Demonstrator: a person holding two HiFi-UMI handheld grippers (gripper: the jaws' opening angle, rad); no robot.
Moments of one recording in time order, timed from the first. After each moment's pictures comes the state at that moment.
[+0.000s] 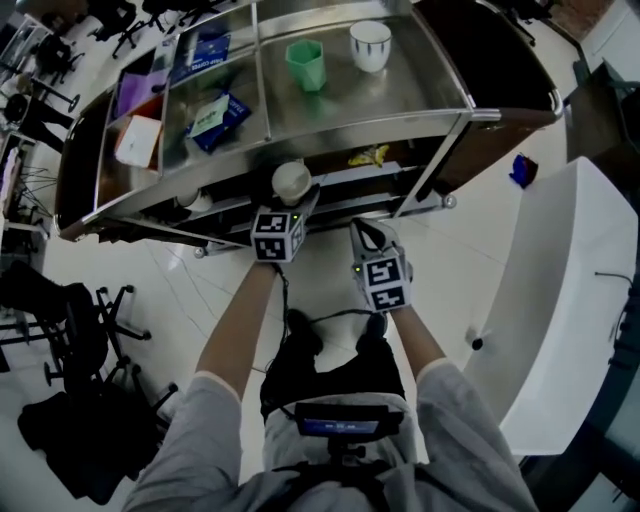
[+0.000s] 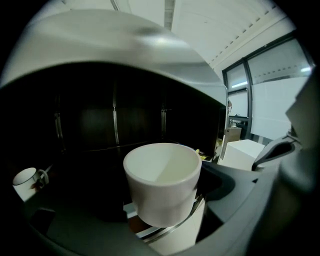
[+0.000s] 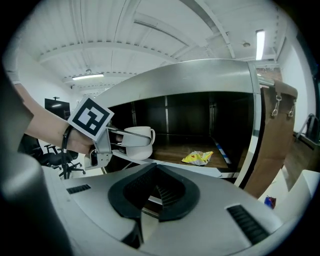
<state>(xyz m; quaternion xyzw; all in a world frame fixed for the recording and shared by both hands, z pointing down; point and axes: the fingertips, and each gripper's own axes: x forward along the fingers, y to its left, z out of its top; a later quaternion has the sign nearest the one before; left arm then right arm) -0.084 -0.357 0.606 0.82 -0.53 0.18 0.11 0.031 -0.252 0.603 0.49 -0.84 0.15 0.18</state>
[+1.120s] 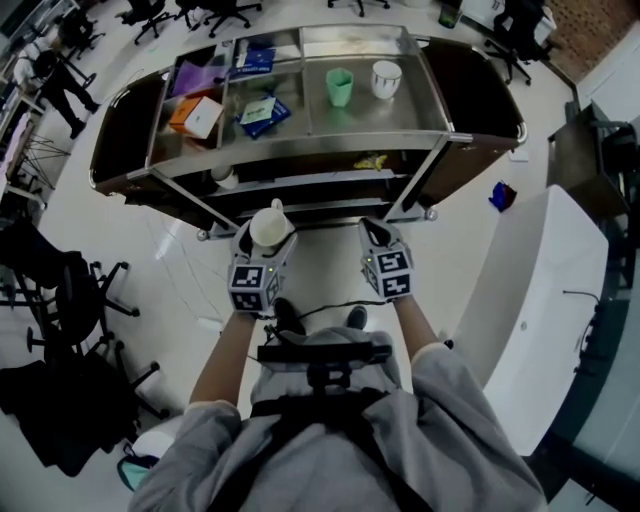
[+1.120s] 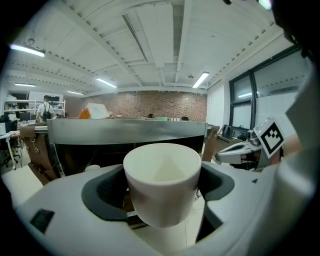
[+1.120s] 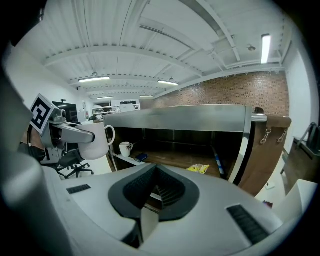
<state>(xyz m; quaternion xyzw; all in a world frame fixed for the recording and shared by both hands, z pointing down) -0.157 -0.158 0.473 0.80 -0.57 0.14 0.13 0.035 -0.181 0.502 0.47 -0.85 0.14 0.19</state>
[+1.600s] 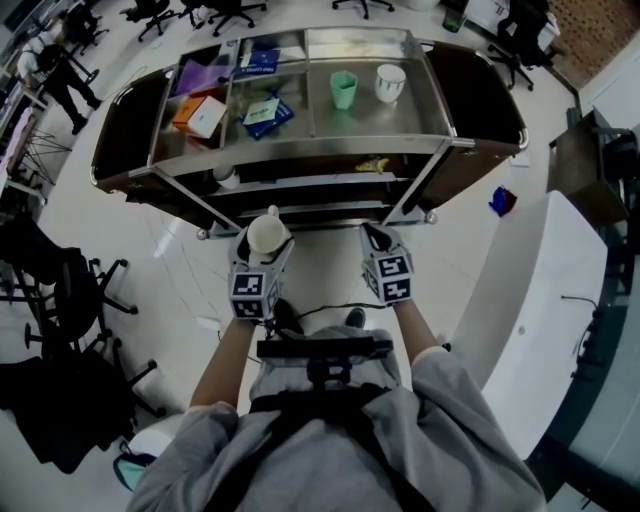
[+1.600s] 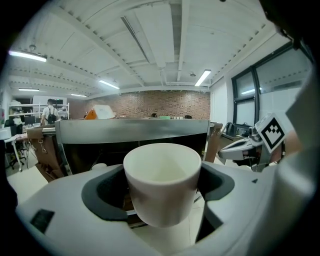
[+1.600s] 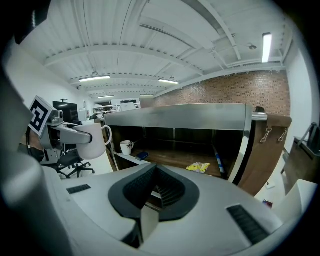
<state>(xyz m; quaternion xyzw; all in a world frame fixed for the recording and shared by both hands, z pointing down) -0.168 -0.147 0.477 0.78 -0.59 0.15 0.13 0.035 -0.178 0.505 0.46 -0.85 0.14 0.19</state>
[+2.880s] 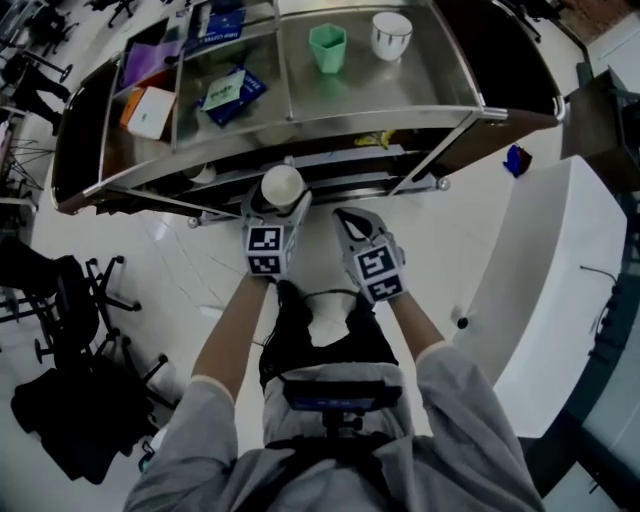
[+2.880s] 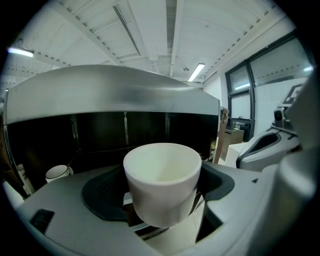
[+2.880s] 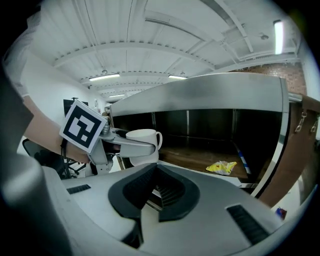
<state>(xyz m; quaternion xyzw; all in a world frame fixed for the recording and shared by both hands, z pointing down) -0.120 -0.290 0.568 0.81 -0.56 0.16 0.11 -0.024 -0.219 0.561 0.39 -0.89 0.14 0.20</state>
